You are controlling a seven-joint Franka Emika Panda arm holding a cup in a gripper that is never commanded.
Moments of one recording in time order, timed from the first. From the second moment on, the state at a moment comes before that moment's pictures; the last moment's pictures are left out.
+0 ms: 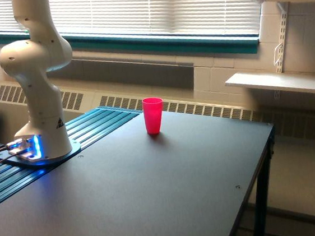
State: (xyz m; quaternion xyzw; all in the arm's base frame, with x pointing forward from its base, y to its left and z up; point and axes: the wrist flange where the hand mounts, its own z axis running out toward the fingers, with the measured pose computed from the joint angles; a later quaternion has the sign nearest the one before) arm 0.602 0.110 0.622 -0.88 0.17 -0.42 0.11
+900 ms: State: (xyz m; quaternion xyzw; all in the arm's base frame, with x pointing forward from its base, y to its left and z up) arm 0.548 0.161 0.558 -0.95 0.05 -0.31 0.05
